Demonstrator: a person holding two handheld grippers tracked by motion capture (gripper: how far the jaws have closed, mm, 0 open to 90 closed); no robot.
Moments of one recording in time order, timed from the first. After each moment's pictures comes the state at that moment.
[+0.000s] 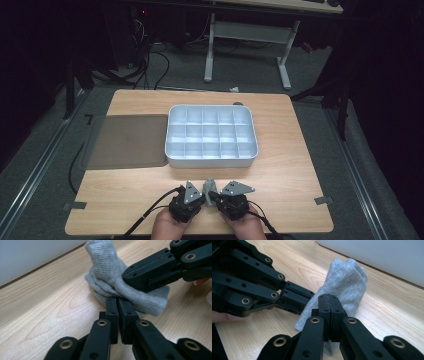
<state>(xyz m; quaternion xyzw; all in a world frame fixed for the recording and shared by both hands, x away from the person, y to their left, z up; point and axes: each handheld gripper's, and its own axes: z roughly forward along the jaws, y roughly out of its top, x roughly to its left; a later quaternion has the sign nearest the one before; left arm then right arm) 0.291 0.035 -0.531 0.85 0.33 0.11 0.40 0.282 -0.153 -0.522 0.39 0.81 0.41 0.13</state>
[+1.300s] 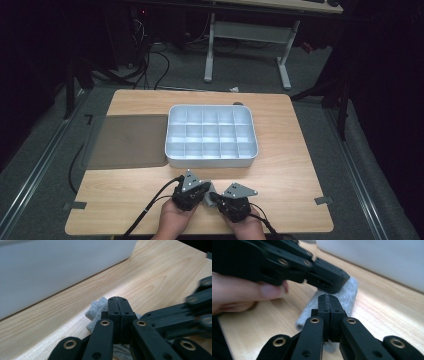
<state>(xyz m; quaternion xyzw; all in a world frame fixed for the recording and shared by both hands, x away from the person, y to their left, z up) 0.315 0.026 -0.523 0.80 0.35 0.10 0.47 0.274 -0.157 -0.518 0.38 0.81 0.43 0.14</state>
